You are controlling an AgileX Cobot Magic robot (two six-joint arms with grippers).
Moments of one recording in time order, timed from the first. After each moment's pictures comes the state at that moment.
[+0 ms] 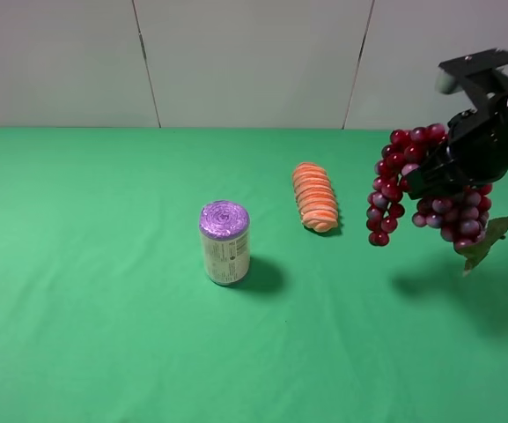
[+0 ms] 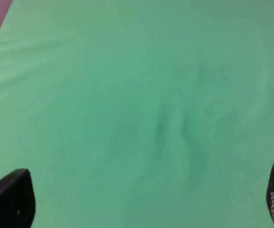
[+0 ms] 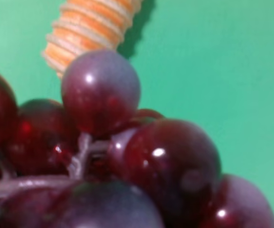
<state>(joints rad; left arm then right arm) 0.01 0.00 -0.48 0.09 1.07 -0.09 0.20 1.38 -0.85 0.18 0.68 -0.37</state>
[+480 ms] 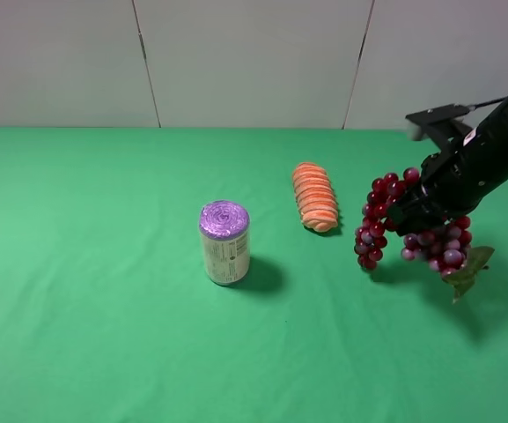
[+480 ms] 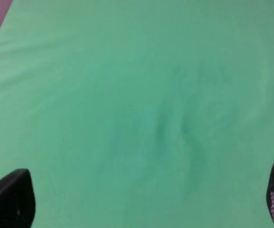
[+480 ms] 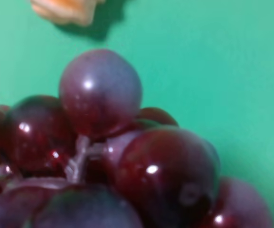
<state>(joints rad) 0.01 0.00 -0.48 0.09 1.07 -0.09 0.20 1.57 -0.85 0.18 0.69 -0.36</state>
